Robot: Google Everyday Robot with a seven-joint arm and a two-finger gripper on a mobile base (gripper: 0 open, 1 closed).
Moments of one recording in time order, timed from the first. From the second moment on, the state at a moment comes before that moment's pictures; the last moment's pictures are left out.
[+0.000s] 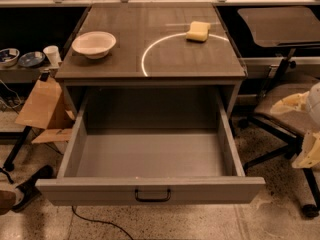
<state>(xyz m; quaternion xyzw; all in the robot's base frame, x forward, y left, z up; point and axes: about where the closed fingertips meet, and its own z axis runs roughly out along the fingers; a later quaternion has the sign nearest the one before) 0.419 -0.286 0.851 -0.71 0.68 0.03 0.16</state>
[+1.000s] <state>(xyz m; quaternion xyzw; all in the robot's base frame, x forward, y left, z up) 0.394 -0.301 0.831 -0.73 0.66 0.06 0.19</state>
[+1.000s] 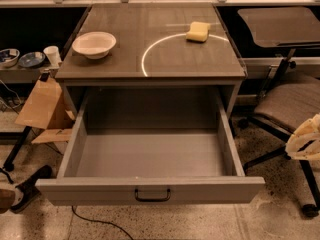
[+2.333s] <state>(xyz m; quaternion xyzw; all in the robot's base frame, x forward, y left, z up) 0.313 -0.226 0.726 -0.73 0.60 0.21 0.24</state>
